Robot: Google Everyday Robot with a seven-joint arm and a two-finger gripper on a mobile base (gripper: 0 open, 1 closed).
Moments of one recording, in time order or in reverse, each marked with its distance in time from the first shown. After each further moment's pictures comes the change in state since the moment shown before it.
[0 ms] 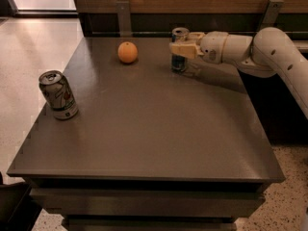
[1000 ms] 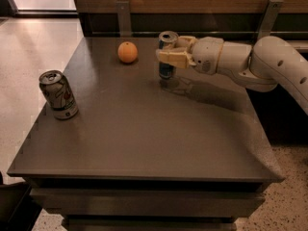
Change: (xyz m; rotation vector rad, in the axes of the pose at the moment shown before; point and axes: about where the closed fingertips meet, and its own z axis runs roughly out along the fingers) arm -0.036 0.096 -0.007 -0.073 -0.081 -0.069
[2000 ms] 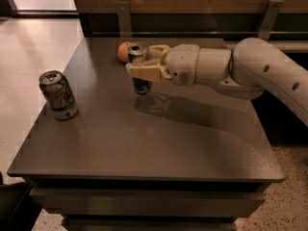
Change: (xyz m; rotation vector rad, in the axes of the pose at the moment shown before) arm -0.025 0.101 0.033 -0.121 0.033 -0.011
